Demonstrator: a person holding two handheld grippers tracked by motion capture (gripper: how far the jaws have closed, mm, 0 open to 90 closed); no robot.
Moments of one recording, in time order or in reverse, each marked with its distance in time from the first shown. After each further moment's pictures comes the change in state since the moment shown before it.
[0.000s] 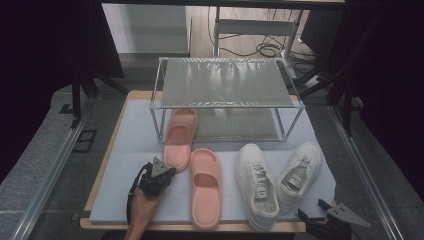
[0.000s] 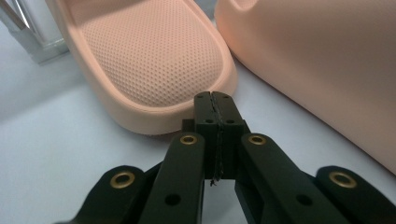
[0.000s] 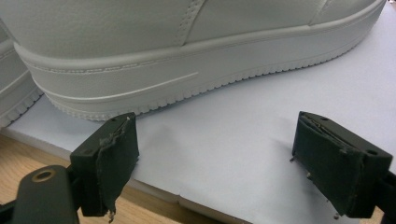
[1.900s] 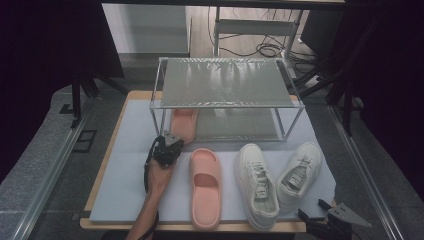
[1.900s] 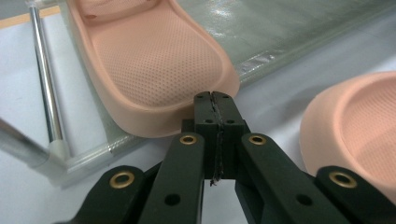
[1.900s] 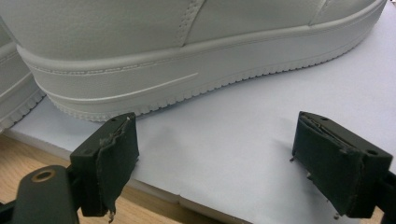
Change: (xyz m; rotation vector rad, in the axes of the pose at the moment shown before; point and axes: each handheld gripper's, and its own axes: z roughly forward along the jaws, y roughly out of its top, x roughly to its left) left arm 0.031 0.060 0.066 -0.063 0.088 -0.038; right arm -0.001 0.000 0.000 -0.004 0.009 0.009
